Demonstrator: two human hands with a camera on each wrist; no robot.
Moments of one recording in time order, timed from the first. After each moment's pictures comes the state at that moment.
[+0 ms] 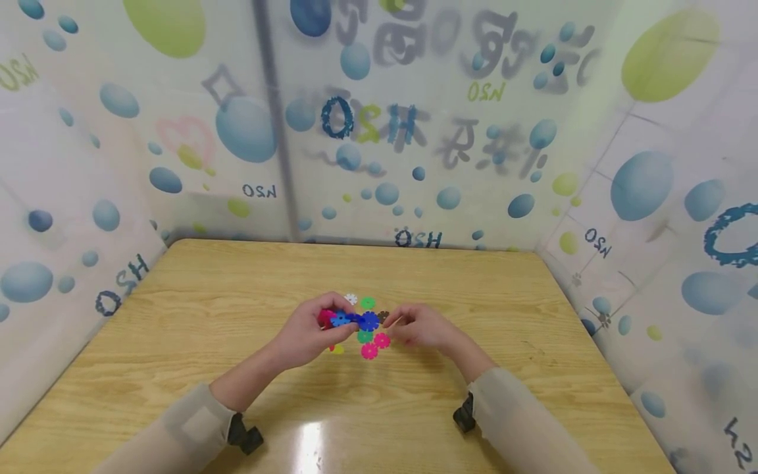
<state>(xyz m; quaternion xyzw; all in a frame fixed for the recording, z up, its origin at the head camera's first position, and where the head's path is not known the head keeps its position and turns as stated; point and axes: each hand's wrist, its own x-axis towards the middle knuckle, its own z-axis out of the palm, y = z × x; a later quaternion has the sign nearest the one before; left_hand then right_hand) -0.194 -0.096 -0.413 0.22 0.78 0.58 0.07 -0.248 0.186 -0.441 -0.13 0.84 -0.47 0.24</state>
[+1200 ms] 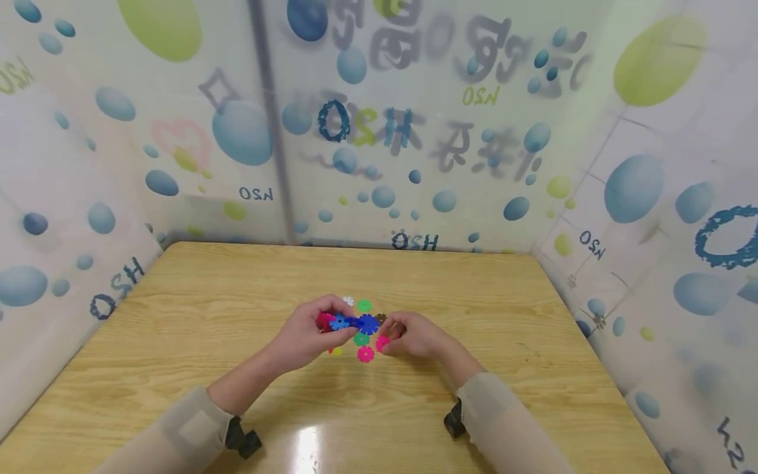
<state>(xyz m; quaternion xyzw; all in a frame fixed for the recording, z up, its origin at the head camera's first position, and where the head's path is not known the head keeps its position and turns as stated) -0.192 -0.093 -0.409 0.22 0.77 0.60 0.09 -0.249 0.179 -0.453 -0.15 0.88 -0.39 0.22</state>
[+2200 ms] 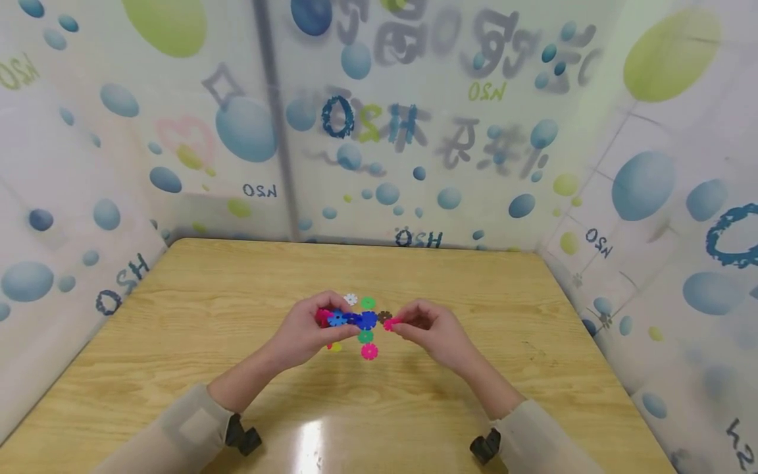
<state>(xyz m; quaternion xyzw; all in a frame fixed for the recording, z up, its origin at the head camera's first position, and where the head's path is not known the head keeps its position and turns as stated) -0.190 -0.097 -0.409 0.19 0.77 0.60 0.07 -0.201 0.197 -0.419 -0.17 0.82 -0.55 0.09</state>
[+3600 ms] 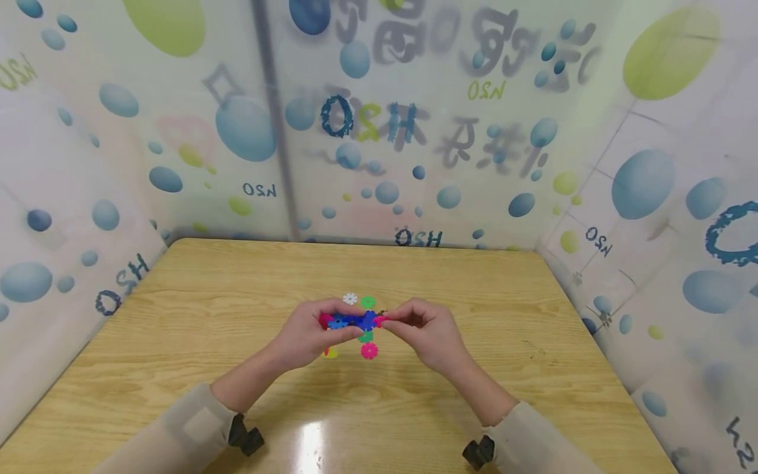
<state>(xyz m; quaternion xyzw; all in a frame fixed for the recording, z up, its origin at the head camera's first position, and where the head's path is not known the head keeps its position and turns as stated) -0.190 -0.093 -0.409 0.20 0.78 0.58 0.08 -0.183 0.175 -0.404 -0.19 0.79 -0.58 -0.01</state>
